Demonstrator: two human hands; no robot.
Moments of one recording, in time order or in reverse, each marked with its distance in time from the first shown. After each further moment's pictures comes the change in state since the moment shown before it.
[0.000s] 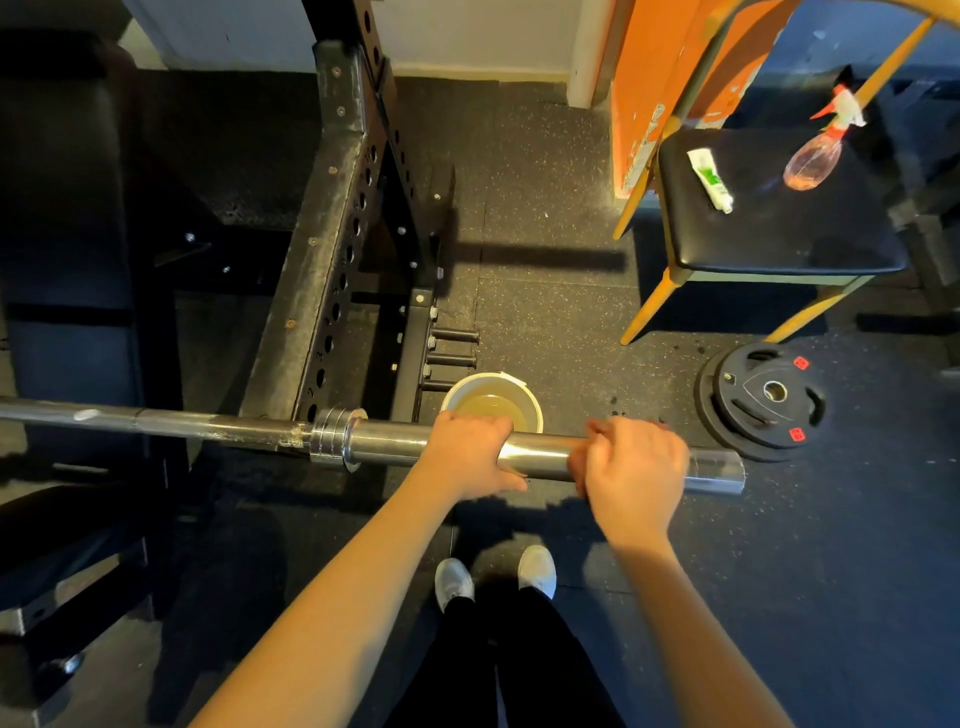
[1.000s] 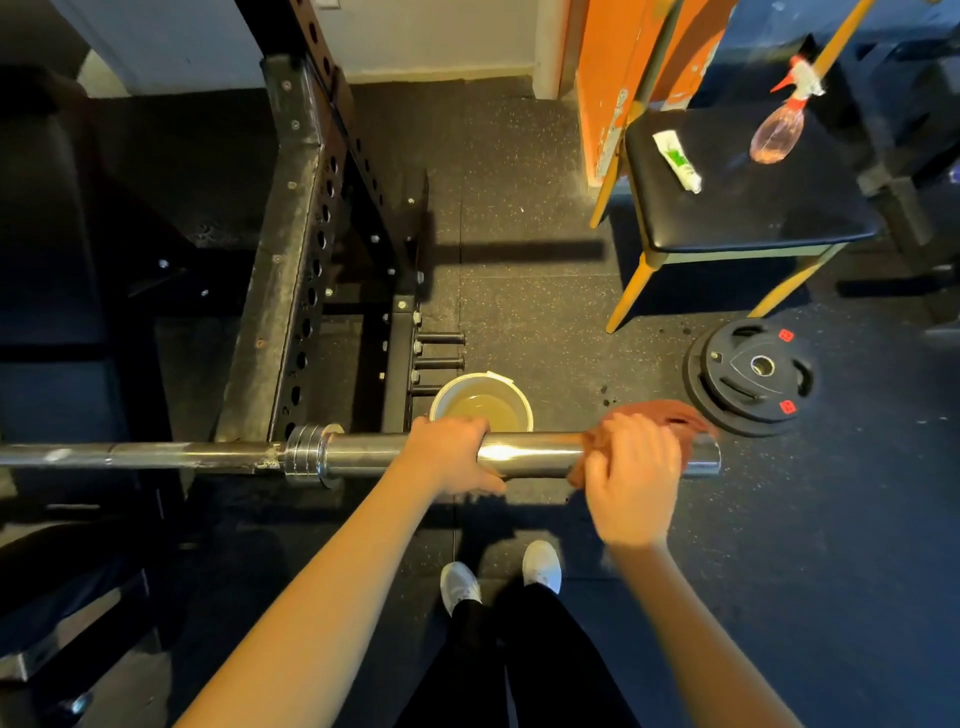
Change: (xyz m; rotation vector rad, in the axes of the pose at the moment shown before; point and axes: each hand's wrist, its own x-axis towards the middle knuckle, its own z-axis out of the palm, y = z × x) left_hand 0.012 0.000 -0.006 -0.029 -0.144 -0.006; right_hand -0.011 0.026 -0.010 0.103 0.056 -0.042
